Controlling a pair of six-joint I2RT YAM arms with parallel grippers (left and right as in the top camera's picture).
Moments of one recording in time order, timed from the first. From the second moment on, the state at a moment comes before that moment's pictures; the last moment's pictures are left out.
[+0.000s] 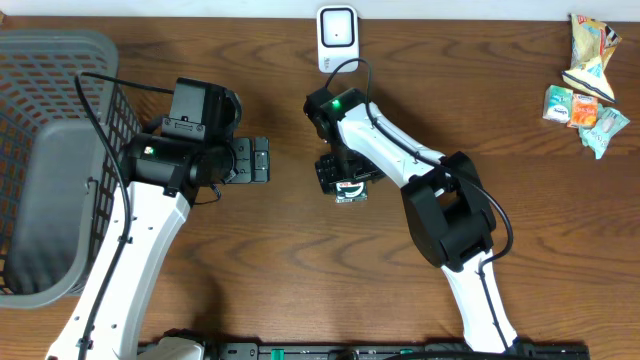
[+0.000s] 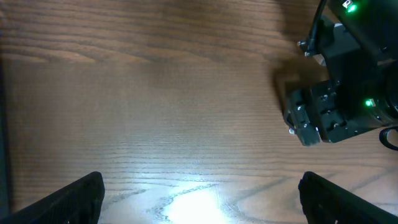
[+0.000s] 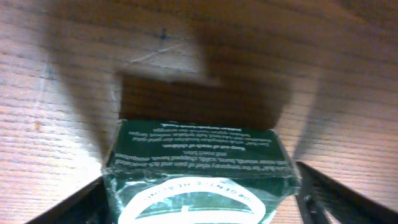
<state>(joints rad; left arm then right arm) -0.22 1.37 1.31 -1.05 0.07 -0.22 0.60 2.34 1.87 -1.25 0.02 0.36</state>
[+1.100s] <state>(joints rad) -0.22 1.37 1.31 -1.05 0.07 -0.22 0.56 2.32 1.82 -1.19 -0.11 0.35</state>
